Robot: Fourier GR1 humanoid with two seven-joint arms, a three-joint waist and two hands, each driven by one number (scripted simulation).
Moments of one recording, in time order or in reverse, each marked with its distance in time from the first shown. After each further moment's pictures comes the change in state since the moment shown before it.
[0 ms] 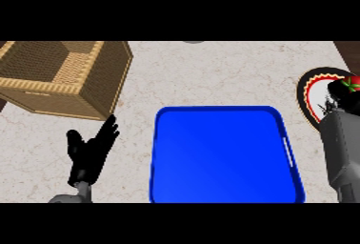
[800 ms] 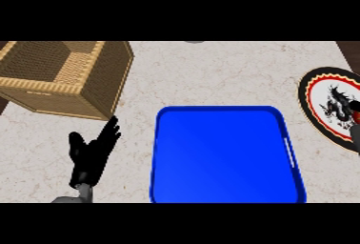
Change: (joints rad) left arm 0.013 -0.008 -0.009 -0.008 -0.009 -0.008 -0.005; right arm -0.025 -0.213 -0.090 0.342 -0.553 0.028 -0.315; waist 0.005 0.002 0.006
